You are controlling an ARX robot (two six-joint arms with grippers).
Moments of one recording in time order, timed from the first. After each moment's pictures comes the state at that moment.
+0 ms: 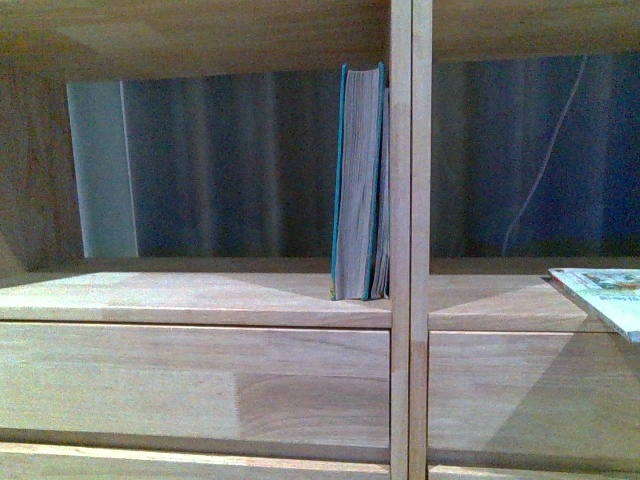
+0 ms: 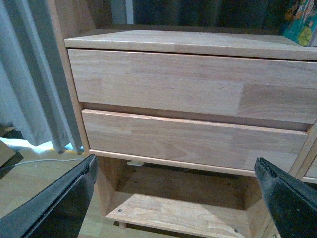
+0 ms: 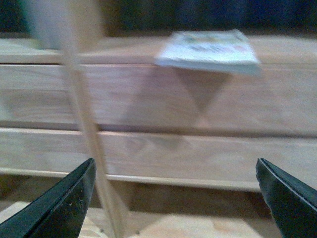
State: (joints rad) left arm 0.00 0.00 0.01 -0.01 0.00 0.00; right arm 0.11 0.09 0.04 -0.03 0.30 0.11
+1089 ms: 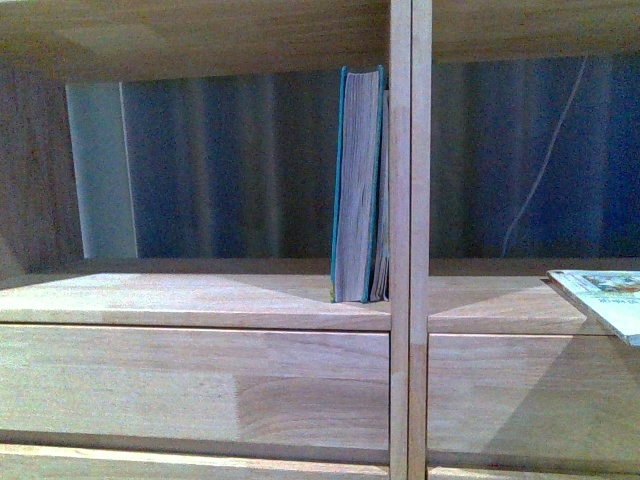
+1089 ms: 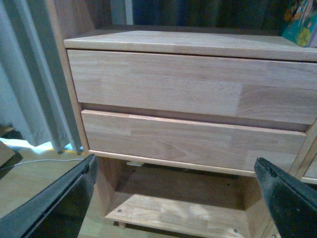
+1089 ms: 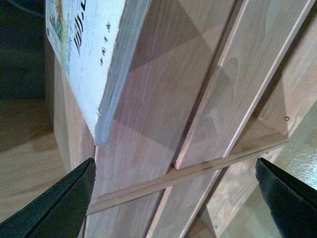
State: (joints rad) left arm 0.00 0.00 0.01 -0.01 0.00 0.00; right arm 0.00 1.33 0.74 0.09 0.17 1.40
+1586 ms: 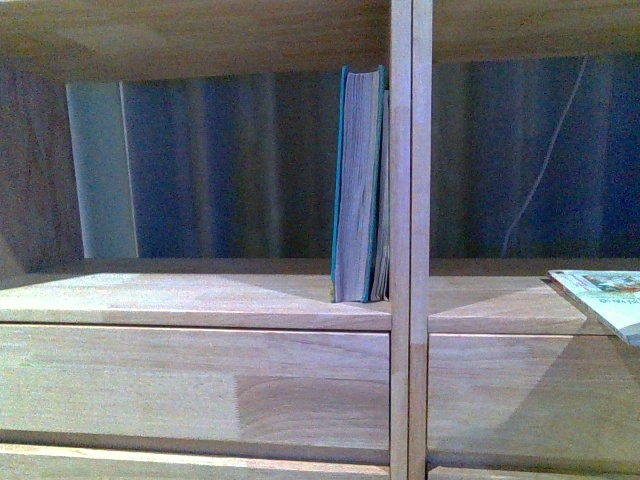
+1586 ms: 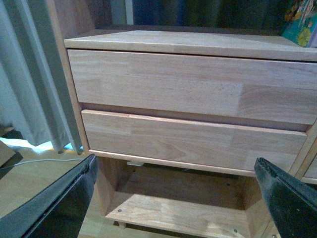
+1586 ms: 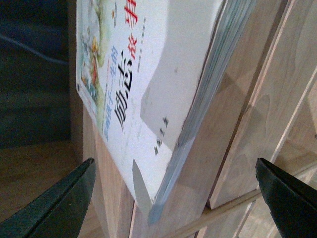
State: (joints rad) left arm 0.00 0.00 0.01 -0.01 0.00 0.00; right arm -0.12 1.50 0.91 0.11 0.18 1.43
